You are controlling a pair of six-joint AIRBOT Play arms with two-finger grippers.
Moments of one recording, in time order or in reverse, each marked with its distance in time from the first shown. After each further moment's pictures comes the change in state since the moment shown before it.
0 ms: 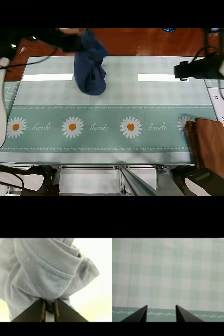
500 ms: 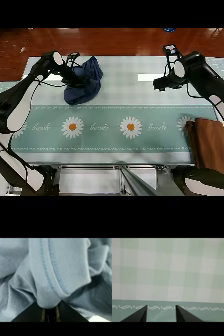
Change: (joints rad) left arm 0.008 -0.275 -0.309 0.251 0.010 0.009; right arm 0.000 -0.388 0.000 0.036 -0.007 0.024
